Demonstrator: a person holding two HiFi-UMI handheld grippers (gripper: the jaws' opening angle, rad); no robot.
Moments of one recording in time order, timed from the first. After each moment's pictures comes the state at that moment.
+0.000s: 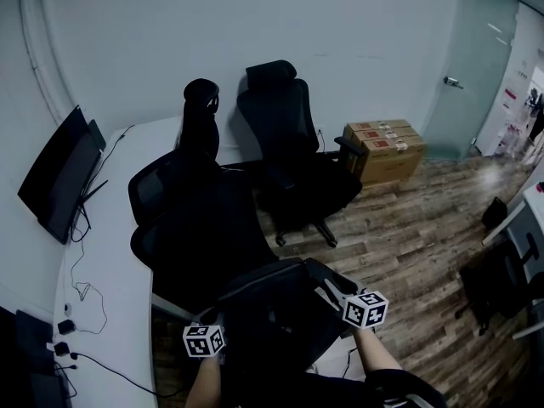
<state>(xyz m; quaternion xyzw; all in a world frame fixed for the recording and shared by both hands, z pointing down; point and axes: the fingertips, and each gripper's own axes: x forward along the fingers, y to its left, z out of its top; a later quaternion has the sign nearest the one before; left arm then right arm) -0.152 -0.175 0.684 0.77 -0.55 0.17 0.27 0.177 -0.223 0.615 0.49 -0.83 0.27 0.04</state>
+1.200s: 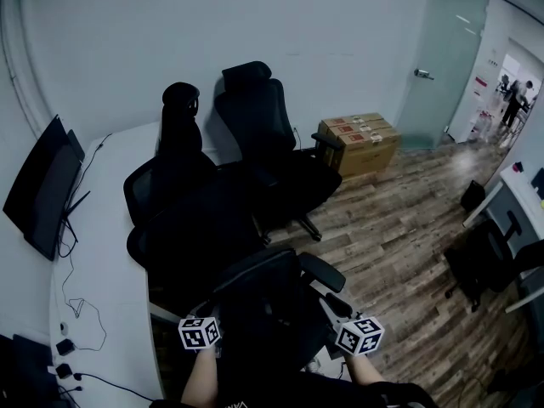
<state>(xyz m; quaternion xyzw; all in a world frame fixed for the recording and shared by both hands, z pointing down) -0.177 -0.194 0.688 0.80 -0.50 0.17 0.28 0.129 -0.123 0.596 0.55 -0.79 0.26 -0.01</state>
